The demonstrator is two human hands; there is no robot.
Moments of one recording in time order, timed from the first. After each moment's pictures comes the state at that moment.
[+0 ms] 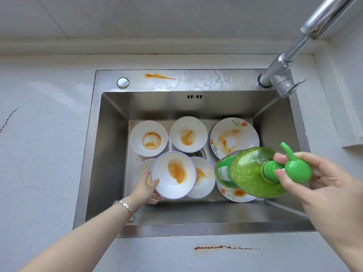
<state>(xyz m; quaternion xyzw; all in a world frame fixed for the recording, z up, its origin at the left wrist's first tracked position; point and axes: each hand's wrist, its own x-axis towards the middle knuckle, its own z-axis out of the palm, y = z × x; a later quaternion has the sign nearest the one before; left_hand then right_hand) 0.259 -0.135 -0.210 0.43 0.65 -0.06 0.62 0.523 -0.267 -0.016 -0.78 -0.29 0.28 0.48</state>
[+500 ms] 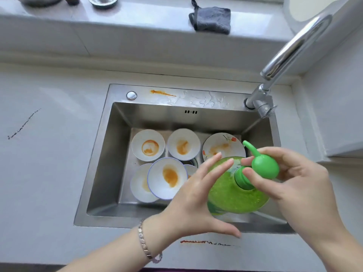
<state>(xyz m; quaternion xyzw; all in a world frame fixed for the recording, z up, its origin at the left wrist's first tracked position) 0.348 -0.201 -0.020 0.77 0.26 0.19 0.55 0.498 -0.254 0.068 -0.72 -0.37 0.34 0.49</state>
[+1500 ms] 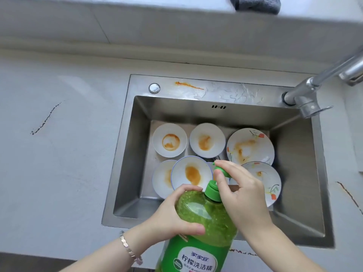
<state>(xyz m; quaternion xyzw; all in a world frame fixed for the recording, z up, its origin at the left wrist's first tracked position) 0.253 -0.168 -0.068 0.52 0.46 0.04 0.72 0.418 -0.198 -0.035 -0.76 -0.48 0.23 0.37</state>
